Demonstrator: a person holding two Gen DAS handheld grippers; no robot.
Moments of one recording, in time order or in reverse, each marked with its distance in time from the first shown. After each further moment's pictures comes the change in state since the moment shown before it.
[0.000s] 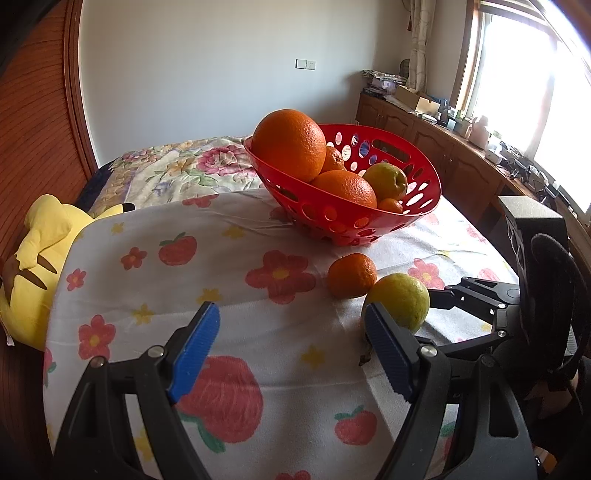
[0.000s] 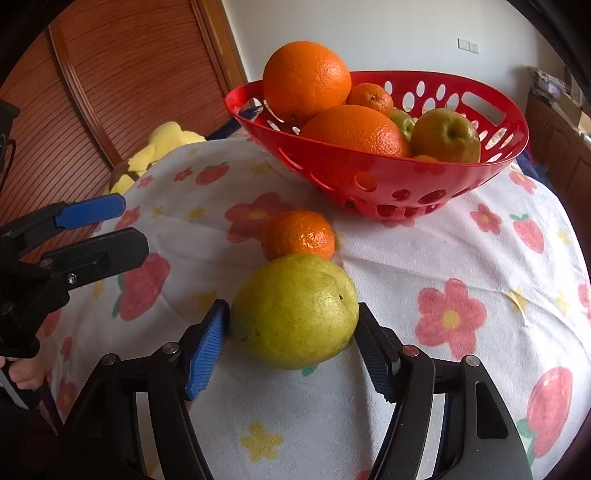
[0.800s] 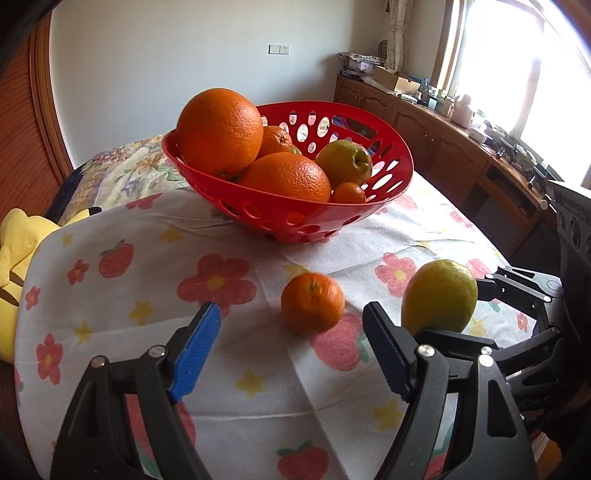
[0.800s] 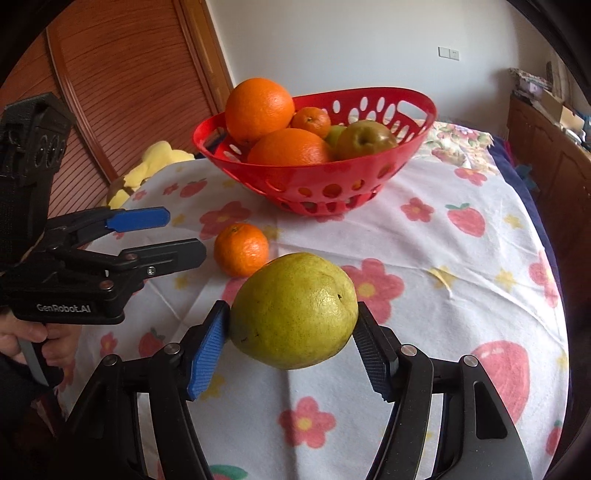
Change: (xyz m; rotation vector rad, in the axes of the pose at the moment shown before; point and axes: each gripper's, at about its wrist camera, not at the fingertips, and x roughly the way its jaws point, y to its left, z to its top) left arm 0.040 -0.046 0.013 0.052 0.059 -0.061; right arm -0.053 -0.045 -0.024 0.030 -0.062 -0.025
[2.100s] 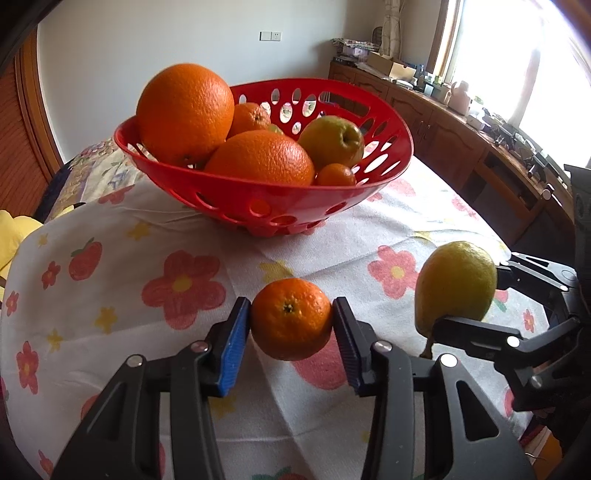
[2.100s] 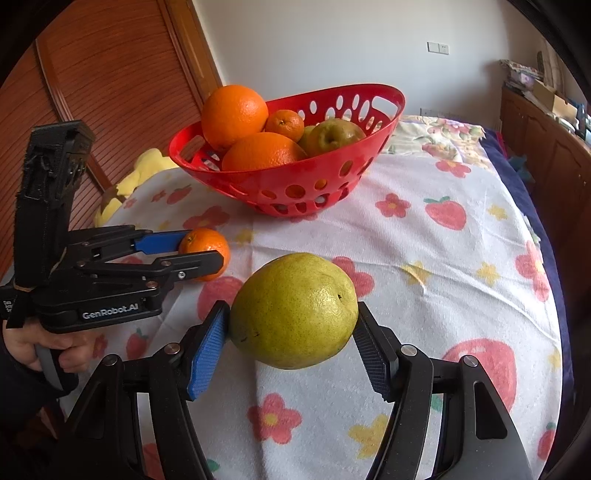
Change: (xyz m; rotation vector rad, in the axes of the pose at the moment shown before) left arm 0.024 -0.019 0.003 0.022 0.048 -0.021; right arm -0.003 -0.022 0.001 0.029 -0.002 0.003
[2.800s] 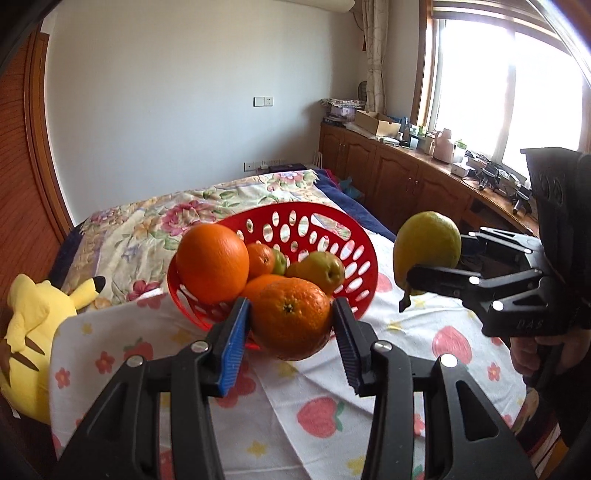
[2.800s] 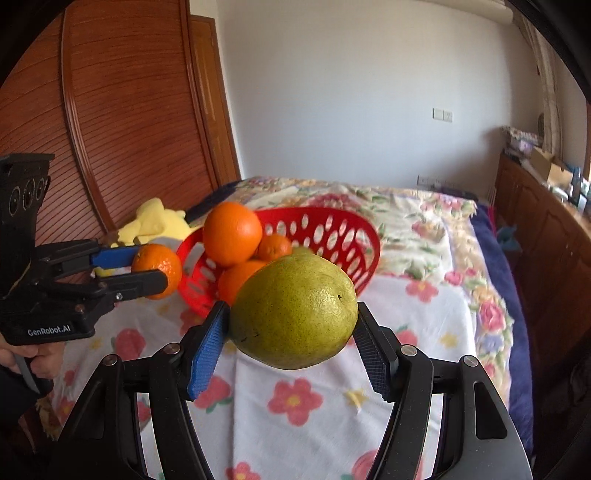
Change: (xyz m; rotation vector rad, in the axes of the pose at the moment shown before) left arm -0.083 0.011 0.070 0.057 -0.234 0.006; right arm -0.059 -0.005 0.088 -0.127 -0.220 -0.043
